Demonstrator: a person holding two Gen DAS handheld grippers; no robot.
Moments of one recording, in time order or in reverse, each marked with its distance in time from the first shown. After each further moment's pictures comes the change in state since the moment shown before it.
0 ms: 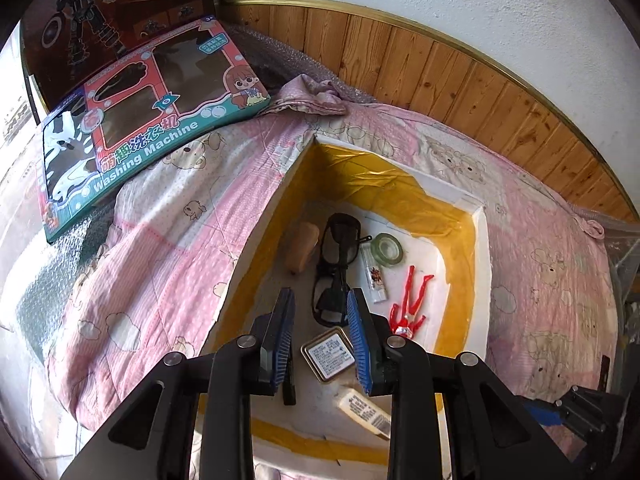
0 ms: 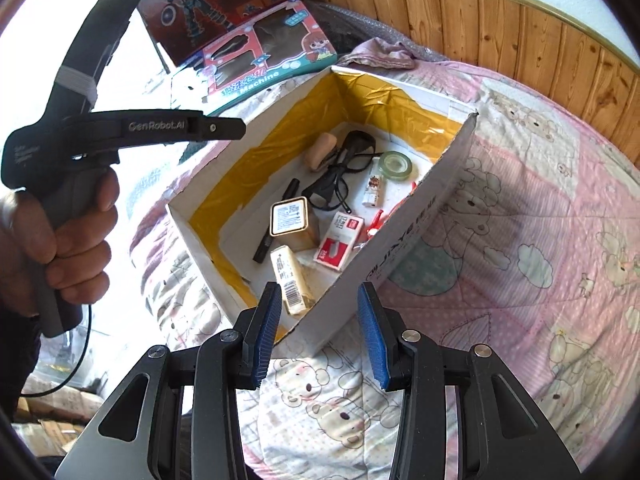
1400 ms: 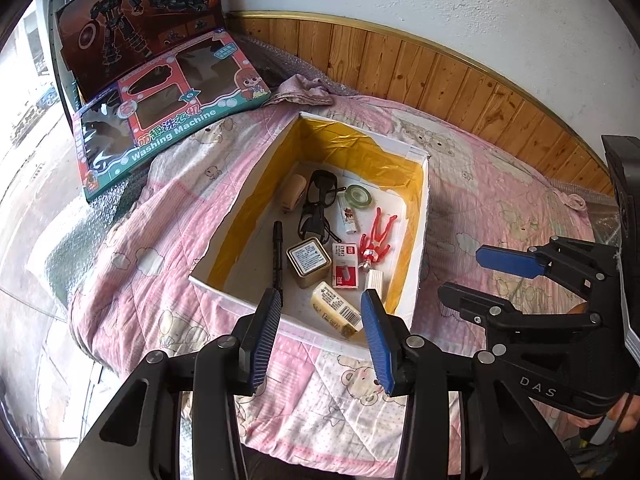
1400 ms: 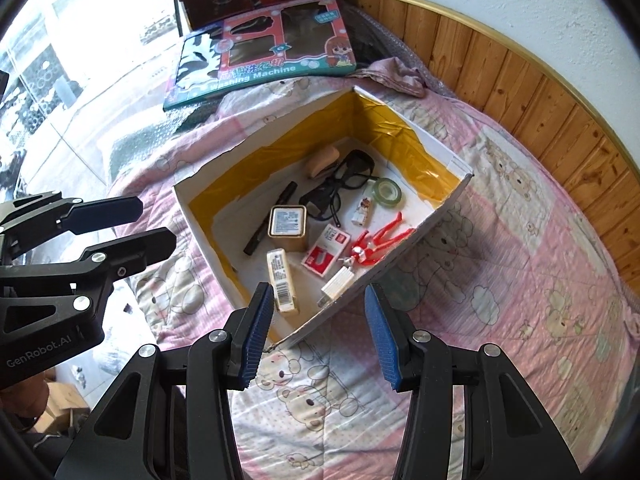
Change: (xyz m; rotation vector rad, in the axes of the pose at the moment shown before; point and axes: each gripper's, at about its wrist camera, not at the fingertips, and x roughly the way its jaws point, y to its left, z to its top) left arm -0.099 -0.027 -0.083 -0.008 -0.007 0.021; right arm -0.024 0.050 0.031 -0.207 0.072 -0.163
